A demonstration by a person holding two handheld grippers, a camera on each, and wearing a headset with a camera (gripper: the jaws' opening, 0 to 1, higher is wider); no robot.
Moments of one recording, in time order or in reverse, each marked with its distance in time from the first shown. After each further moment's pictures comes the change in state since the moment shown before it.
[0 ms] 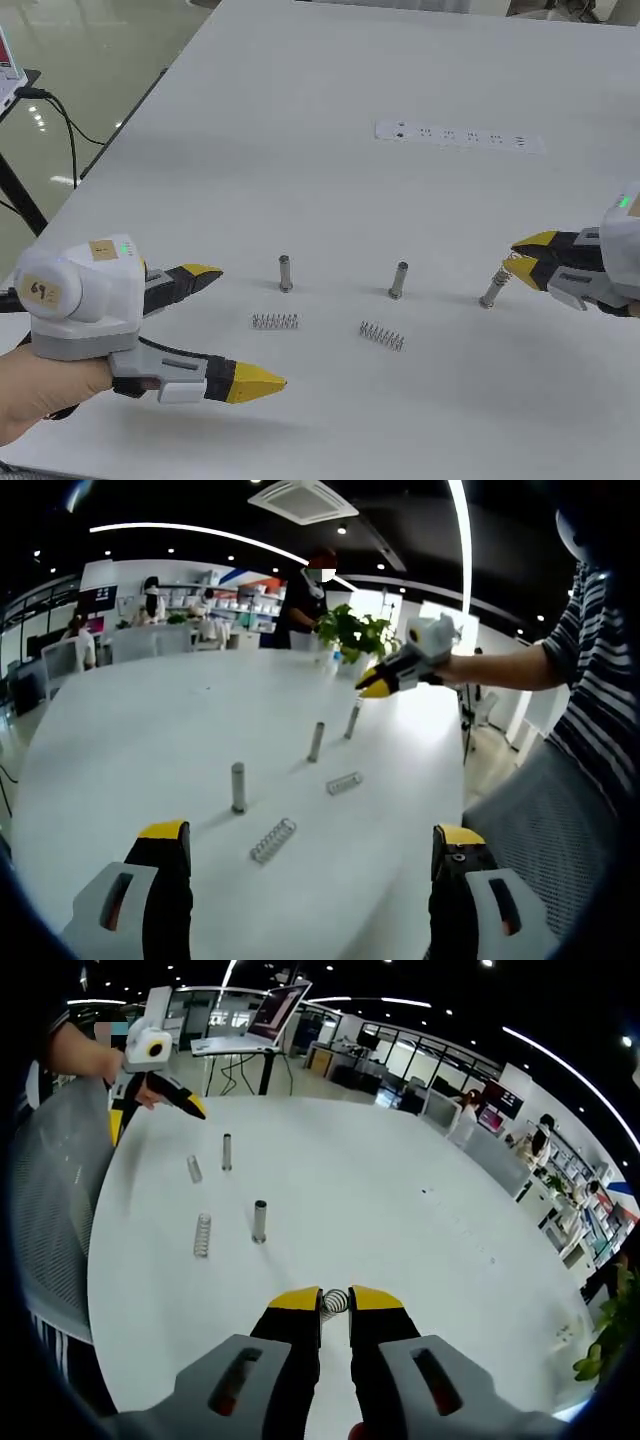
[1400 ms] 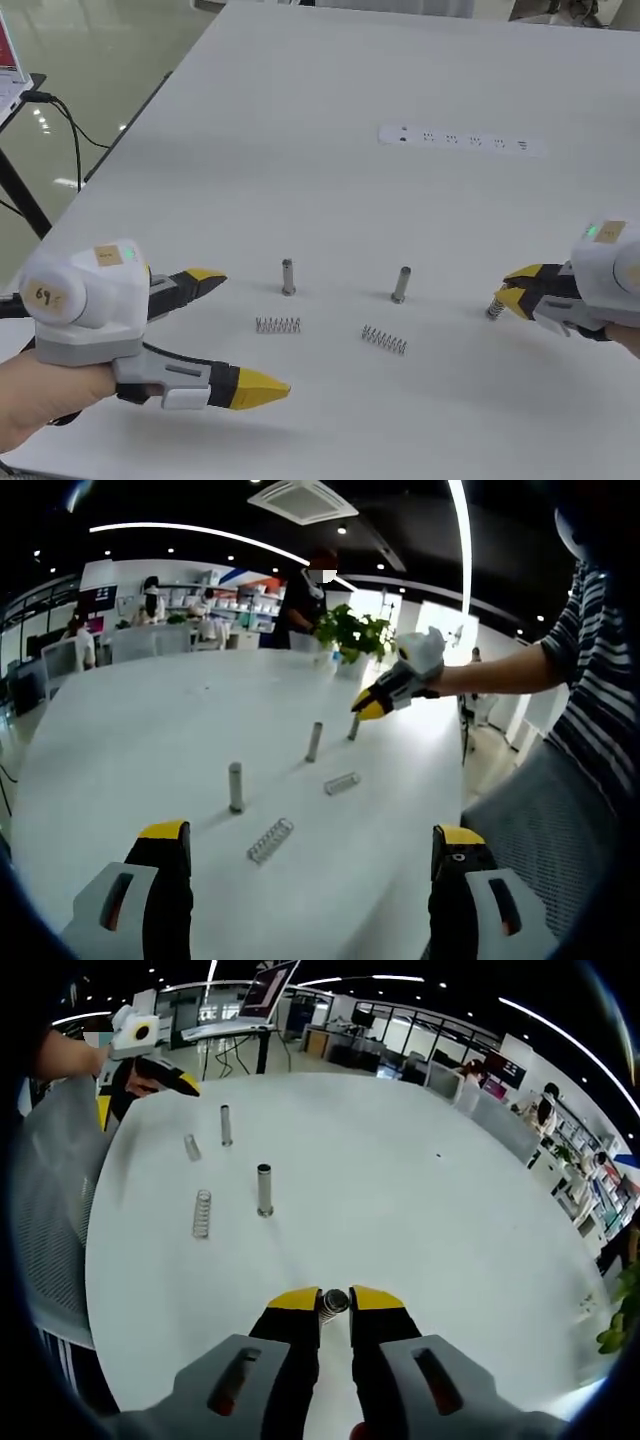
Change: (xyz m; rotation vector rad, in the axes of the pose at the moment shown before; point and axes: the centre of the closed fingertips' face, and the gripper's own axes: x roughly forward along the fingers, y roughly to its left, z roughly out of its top) left arm -0.001 -0.003 0.000 0.000 0.001 -0.002; right arm 0.017 0.016 -0.031 0.089 0.082 0.040
